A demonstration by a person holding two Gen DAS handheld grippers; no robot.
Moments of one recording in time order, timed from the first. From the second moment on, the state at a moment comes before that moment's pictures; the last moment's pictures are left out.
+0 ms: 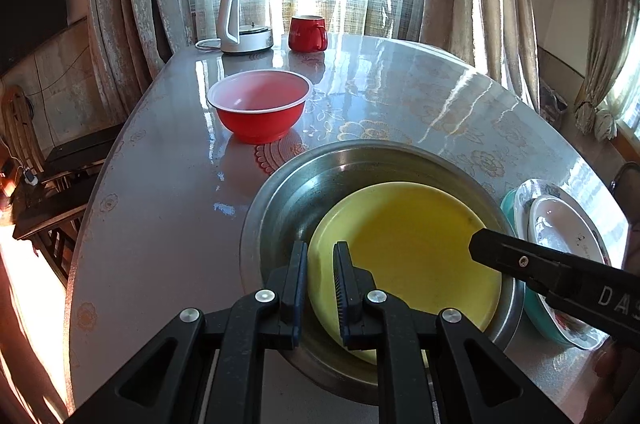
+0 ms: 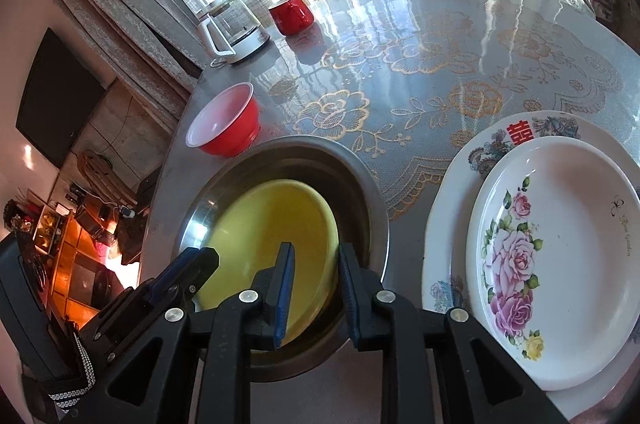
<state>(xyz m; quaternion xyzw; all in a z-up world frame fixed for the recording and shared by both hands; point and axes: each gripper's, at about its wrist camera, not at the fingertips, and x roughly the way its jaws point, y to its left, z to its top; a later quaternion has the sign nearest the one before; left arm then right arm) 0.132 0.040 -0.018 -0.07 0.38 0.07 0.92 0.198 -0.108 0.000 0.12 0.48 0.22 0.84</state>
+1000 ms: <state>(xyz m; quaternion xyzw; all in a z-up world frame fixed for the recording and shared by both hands) 0.124 0.048 -0.003 -0.09 0.37 0.07 0.92 0.197 -0.112 0.012 0.09 0.42 0.19 0.88</state>
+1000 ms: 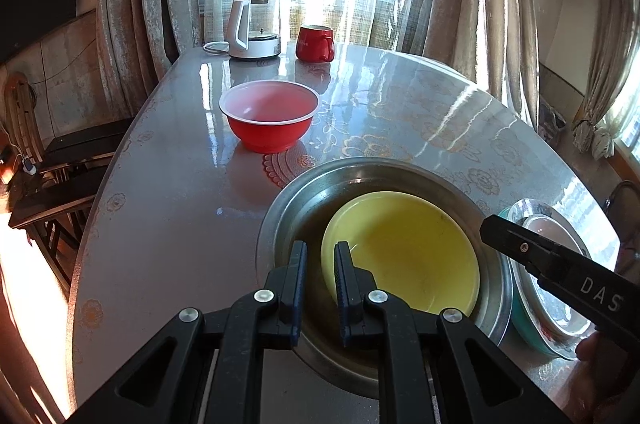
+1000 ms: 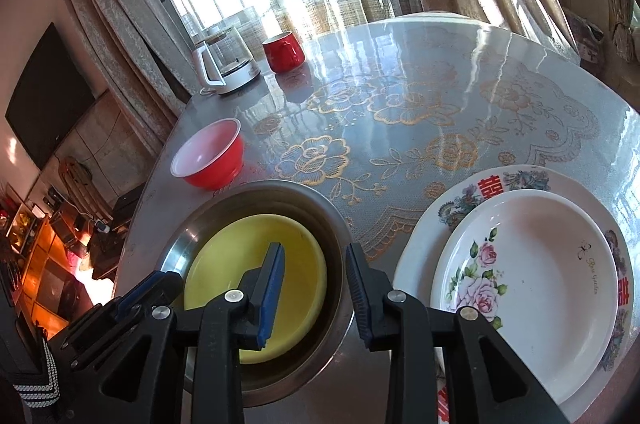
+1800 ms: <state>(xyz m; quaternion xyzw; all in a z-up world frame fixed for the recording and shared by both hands) 0.117 0.059 0.007 -0.11 0.36 0.08 0.92 0.195 -0.099 0.008 0.10 0.44 0.22 0.87</state>
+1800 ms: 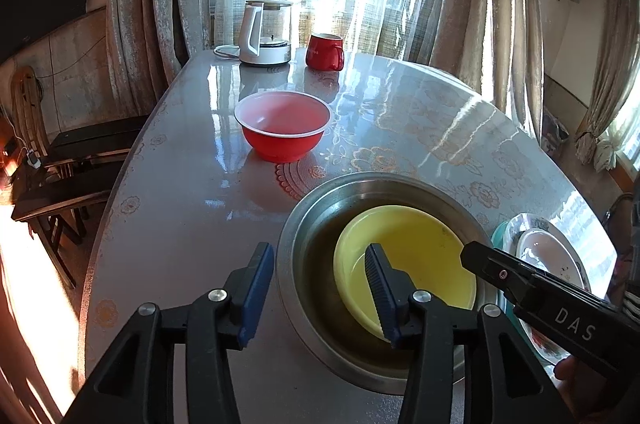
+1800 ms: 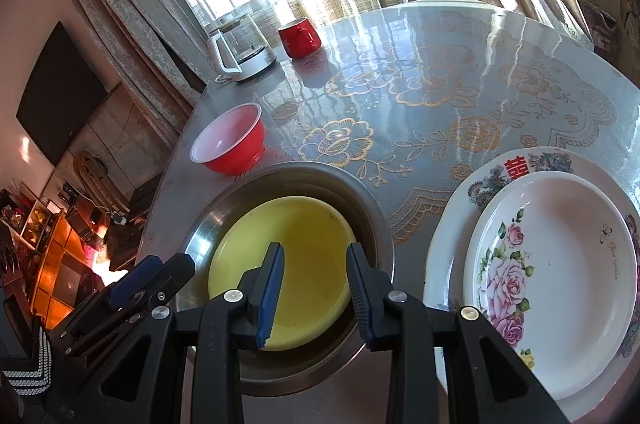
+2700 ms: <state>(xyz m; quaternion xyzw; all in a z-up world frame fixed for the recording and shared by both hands) 0.152 0.138 0.017 -0.21 0.34 0.13 0.91 0.209 -0.086 0.009 0.10 0.45 0.22 0.86</state>
